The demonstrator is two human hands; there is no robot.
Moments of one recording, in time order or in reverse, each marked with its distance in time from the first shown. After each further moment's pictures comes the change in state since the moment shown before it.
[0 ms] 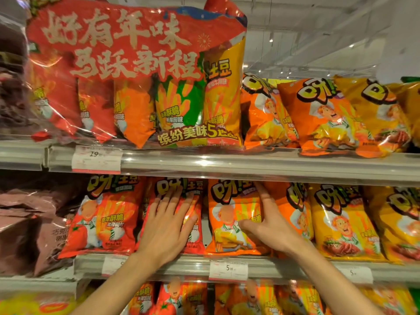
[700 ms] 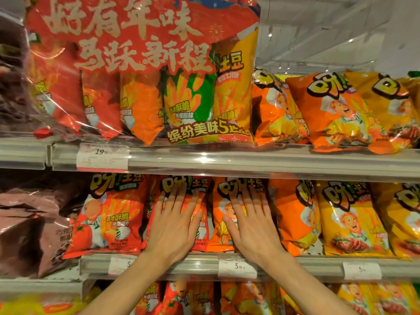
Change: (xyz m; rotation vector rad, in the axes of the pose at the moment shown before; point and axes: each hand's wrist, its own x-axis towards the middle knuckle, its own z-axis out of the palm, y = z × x) left_hand 0.001 0.000 0.002 0.023 -0.015 -0.009; right_hand 0.019 0.010 0.075 -0.805 0.284 -0.285
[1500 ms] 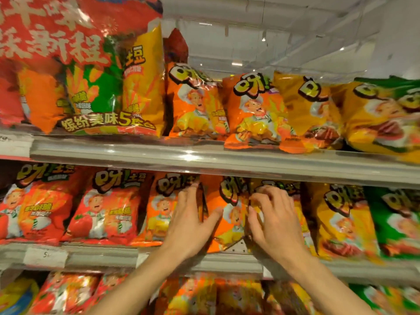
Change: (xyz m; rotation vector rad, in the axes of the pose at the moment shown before) left_hand 0.032 0.209 -0.023 -0.764 0.040 -0.224; right_hand -0.058 0.190 -0.061 0.143 0.471 -0.070
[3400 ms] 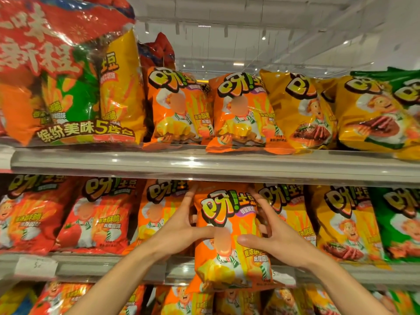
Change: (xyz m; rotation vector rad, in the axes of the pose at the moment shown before) left_hand 0.013 0.017 -0.006 -0.569 -0.447 -0.193; right_hand -0.006 0.042 -0.010 1.079 -0.748 0.509
